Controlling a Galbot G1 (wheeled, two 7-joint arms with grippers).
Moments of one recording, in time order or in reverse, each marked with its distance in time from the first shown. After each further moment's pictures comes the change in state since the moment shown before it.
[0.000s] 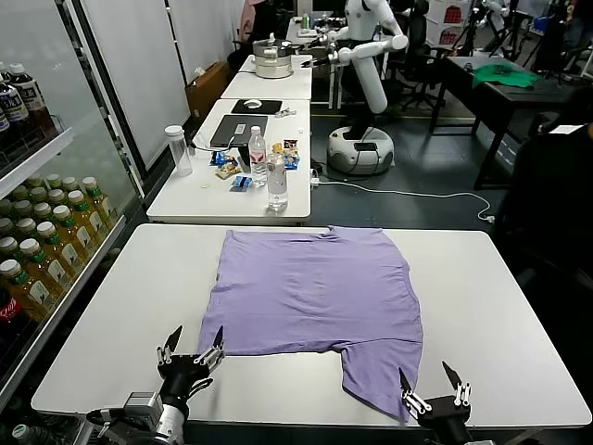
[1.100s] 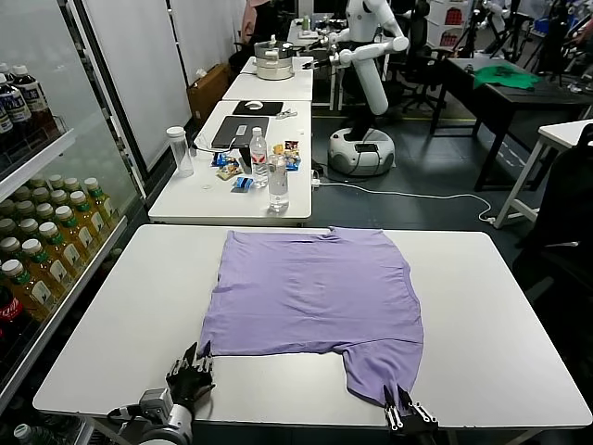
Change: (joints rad) left arm -0.055 -0.002 0.018 0.148 -0.137 -0.036 0.002; right arm 0.039 -0.013 -0.035 -0.054 0.111 -0.025 -0.034
